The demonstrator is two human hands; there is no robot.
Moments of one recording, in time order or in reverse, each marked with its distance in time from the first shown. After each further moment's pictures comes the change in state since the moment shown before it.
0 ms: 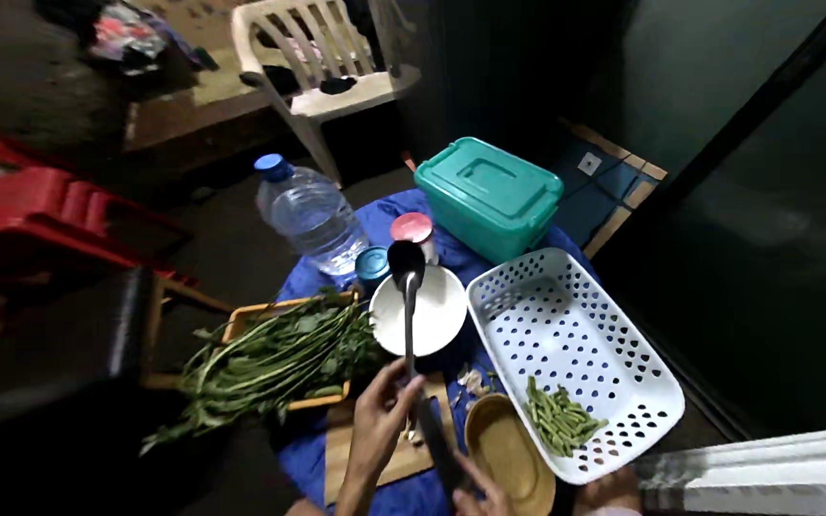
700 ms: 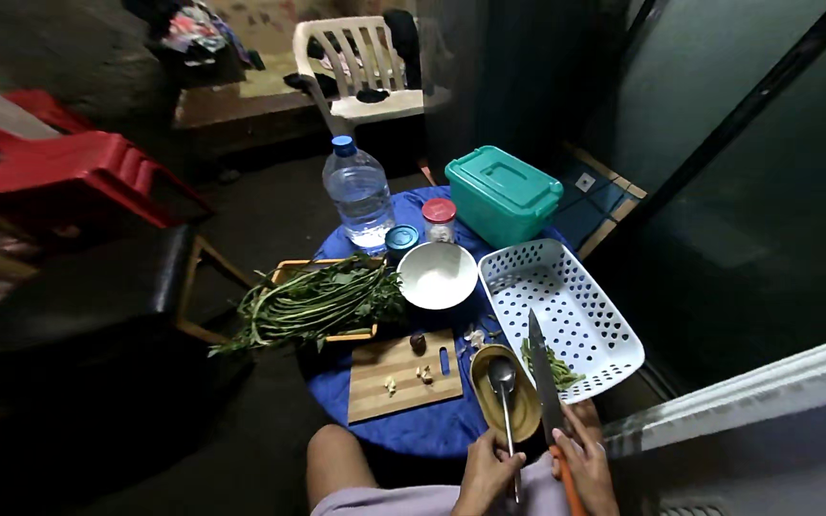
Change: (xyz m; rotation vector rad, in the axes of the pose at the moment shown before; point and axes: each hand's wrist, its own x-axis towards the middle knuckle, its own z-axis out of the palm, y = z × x) left_hand -0.187 -0.036 0.095 0.118 -0.506 -0.499; right_hand -0.091 0.009 -0.094 -0.095 0.495 -0.165
